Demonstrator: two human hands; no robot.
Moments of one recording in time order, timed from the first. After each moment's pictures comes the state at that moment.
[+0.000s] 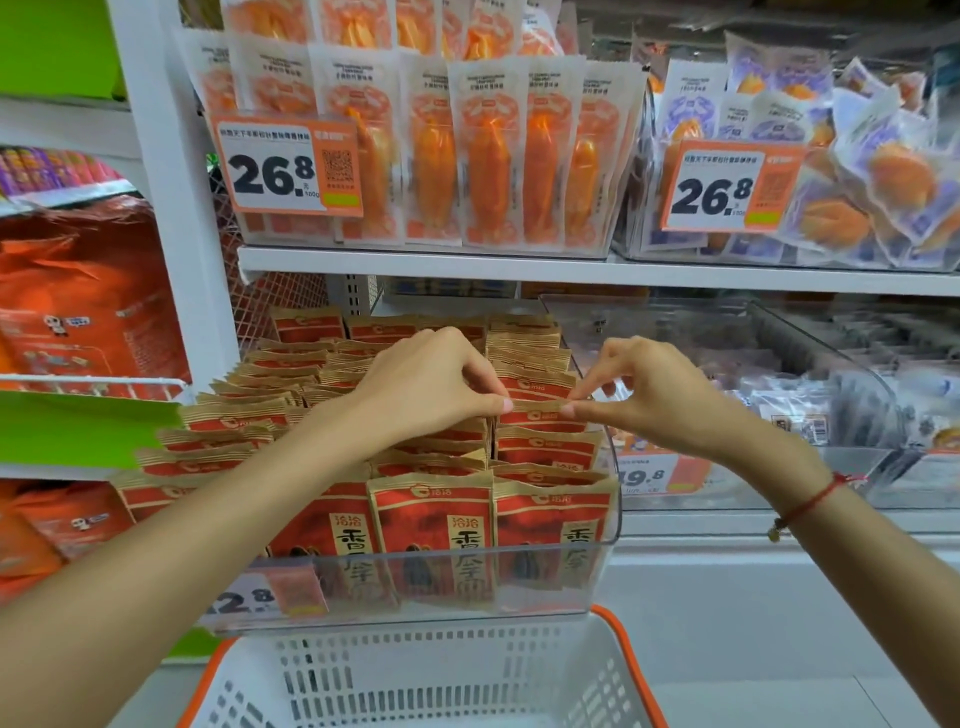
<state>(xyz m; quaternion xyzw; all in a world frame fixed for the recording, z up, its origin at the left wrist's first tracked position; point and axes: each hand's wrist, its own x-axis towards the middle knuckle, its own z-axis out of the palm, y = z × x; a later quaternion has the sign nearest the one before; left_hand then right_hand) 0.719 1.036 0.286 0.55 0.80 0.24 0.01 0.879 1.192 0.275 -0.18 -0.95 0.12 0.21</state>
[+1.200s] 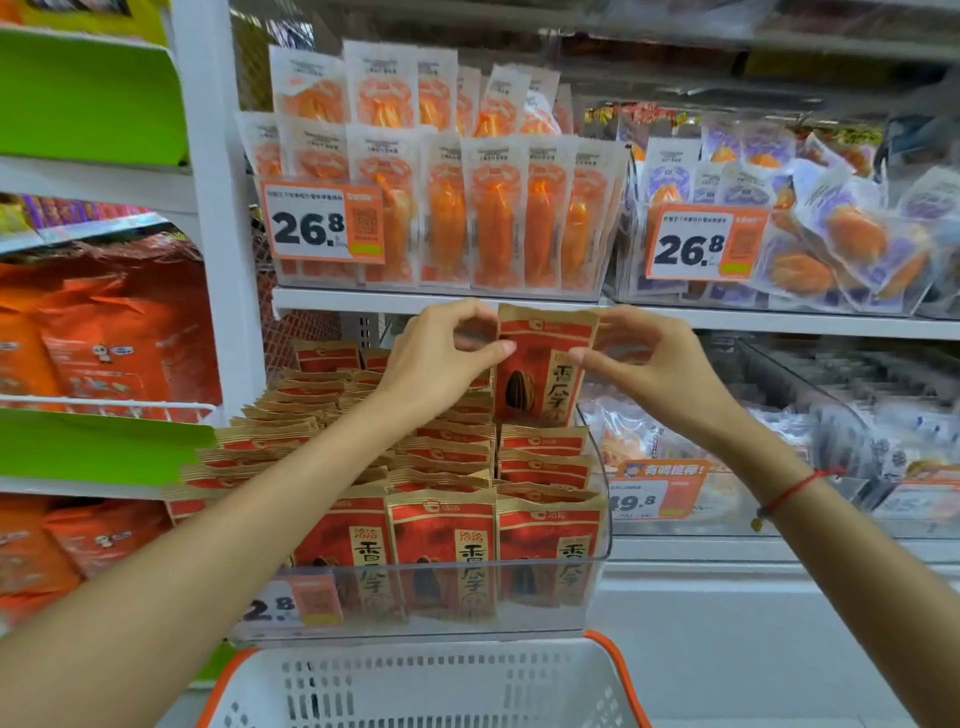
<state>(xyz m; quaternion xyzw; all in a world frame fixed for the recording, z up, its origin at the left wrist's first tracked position) 0.713 1.043 0.302 0.49 0.72 0.49 0.01 0.879 1.186 0.303 -0.13 -0.87 0.29 0.38</state>
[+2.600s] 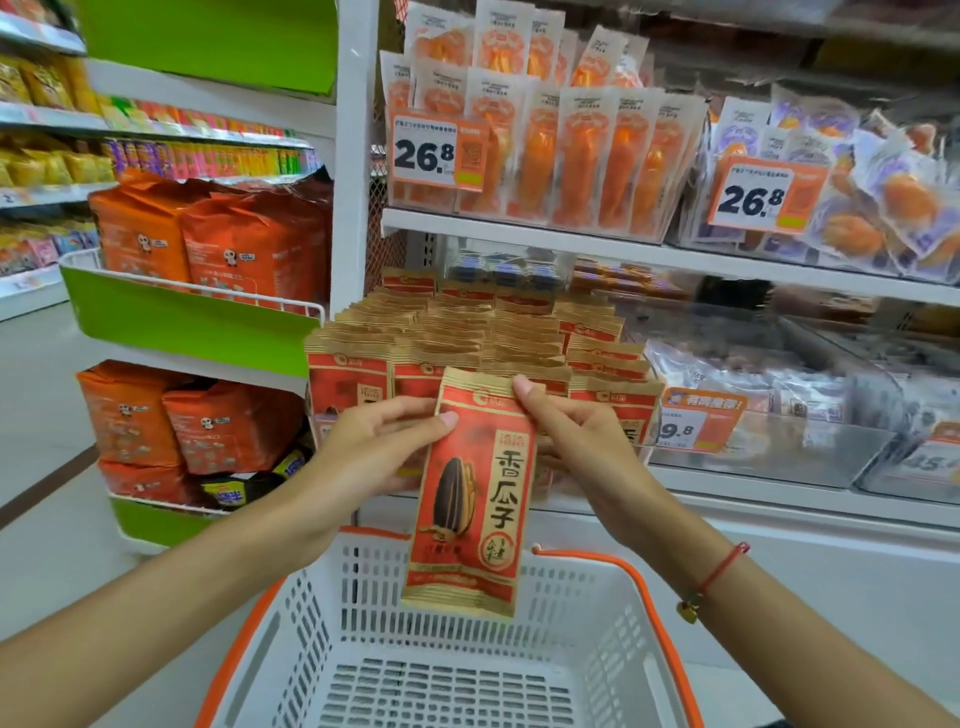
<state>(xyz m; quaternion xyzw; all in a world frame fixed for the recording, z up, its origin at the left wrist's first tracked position) 0.764 0.858 0.208 0.31 0.64 0.64 0.28 0.879 1.008 0.219 -0.23 -0.73 0.61 0.21</state>
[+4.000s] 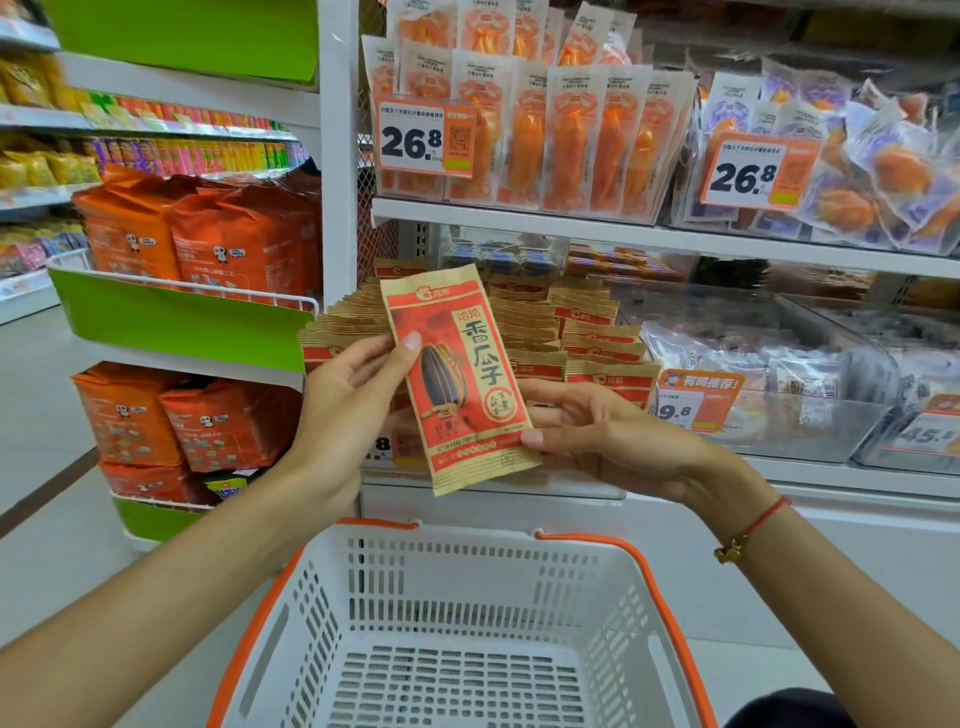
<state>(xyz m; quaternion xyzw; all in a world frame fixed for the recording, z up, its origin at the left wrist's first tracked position) 0.760 0.870 0.218 0.25 0.57 0.77 0.17 0.899 1.037 0.234 -0.02 -0.69 0.73 -0.03</state>
